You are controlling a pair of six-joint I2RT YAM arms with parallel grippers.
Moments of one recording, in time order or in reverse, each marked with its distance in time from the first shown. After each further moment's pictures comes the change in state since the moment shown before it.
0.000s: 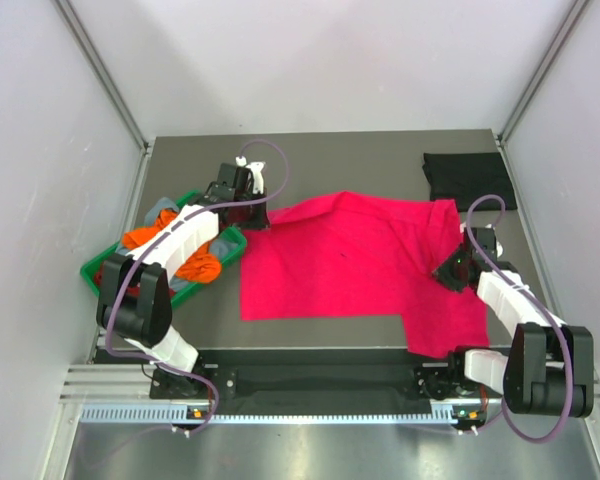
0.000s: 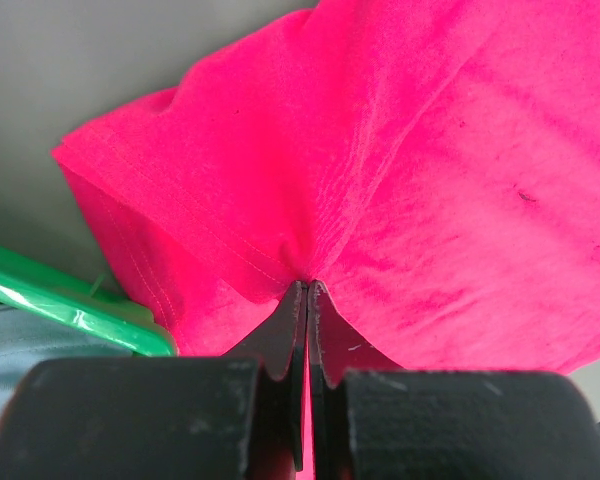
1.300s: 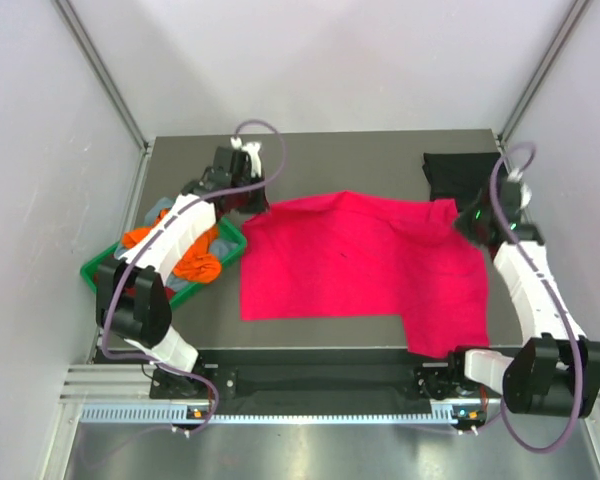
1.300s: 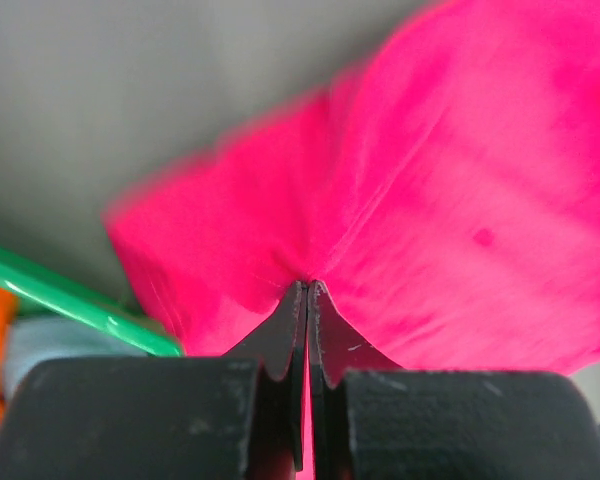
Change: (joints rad) left arm 0.000 -0.005 0.105 -0.063 -0.030 -0.021; right arm -0.010 -0.005 0.317 -0.152 0.063 -0.050
